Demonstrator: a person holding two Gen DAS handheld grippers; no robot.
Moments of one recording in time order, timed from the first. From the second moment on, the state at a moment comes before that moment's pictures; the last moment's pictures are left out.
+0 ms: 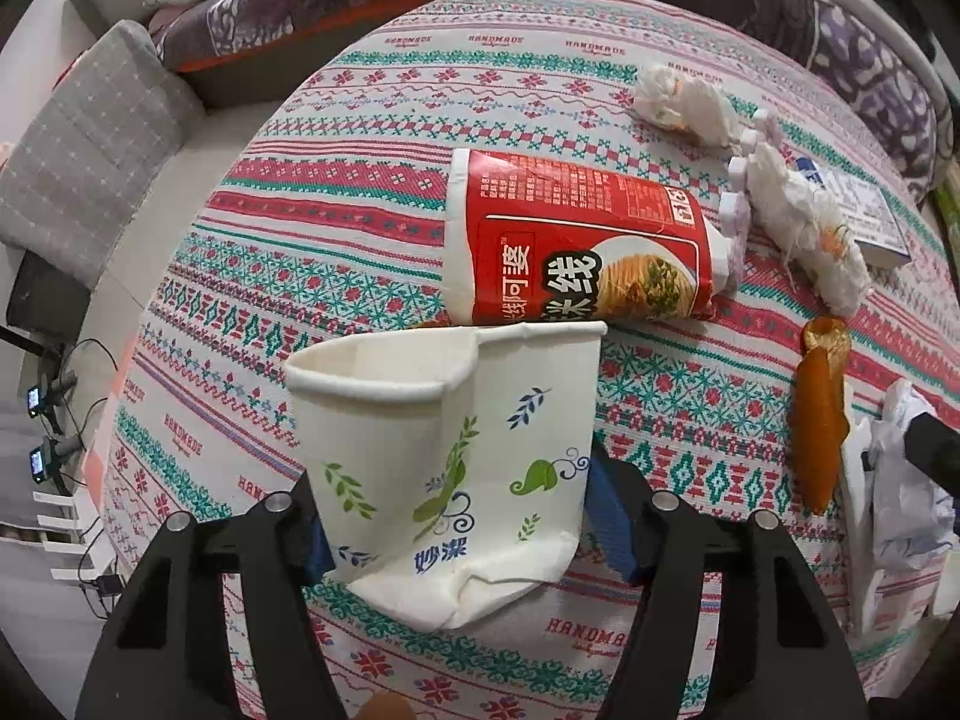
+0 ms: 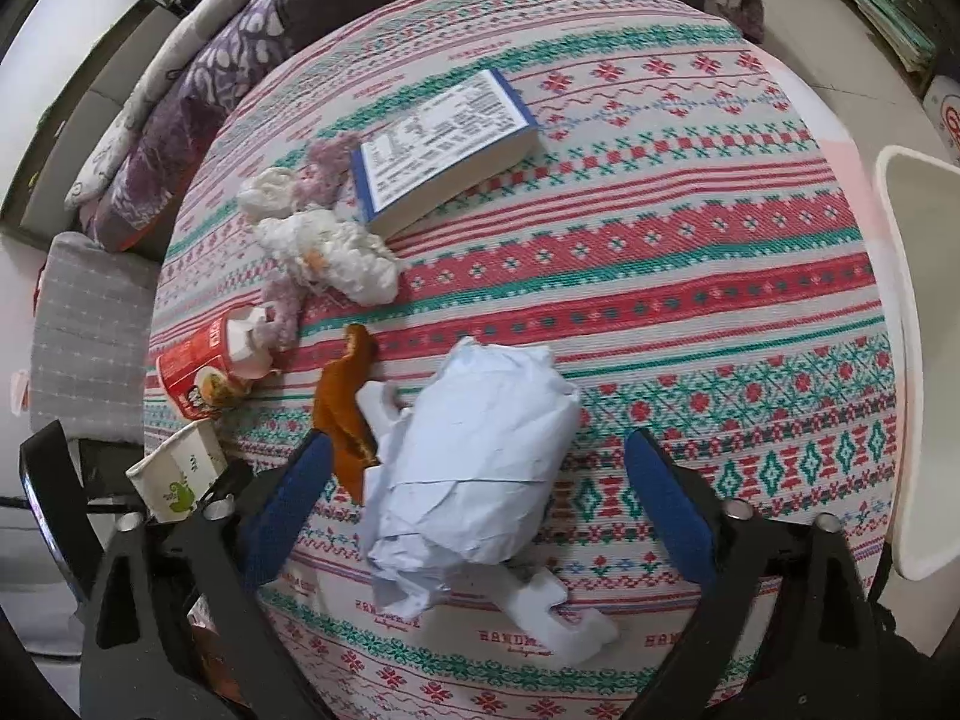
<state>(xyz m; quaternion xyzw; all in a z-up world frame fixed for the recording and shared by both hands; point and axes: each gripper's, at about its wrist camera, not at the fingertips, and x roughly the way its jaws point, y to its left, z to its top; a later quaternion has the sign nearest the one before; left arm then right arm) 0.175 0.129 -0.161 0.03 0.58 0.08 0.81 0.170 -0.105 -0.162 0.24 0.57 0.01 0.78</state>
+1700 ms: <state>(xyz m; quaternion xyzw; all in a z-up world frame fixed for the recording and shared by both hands) 0.122 0.034 -0.003 -0.01 0.28 0.05 0.96 0.099 -0.140 -0.018 0.10 0.26 -0.05 0.96</state>
